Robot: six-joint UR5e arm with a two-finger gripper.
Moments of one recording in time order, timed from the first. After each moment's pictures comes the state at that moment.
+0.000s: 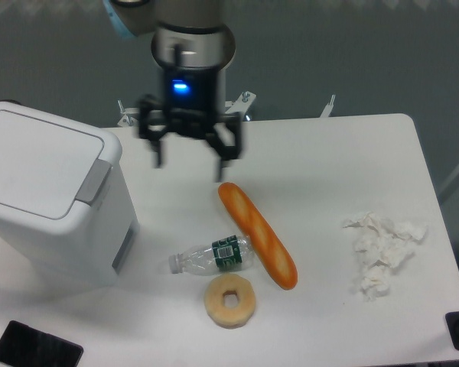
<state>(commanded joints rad) 2.64 -1.60 -1.64 -1.08 1.32 0.93</state>
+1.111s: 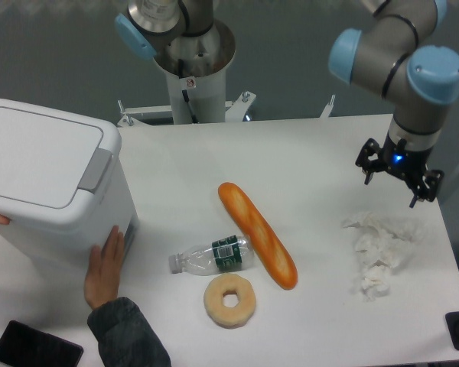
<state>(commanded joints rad) 2.83 -2.02 -1.49 -1.07 1.55 1.55</state>
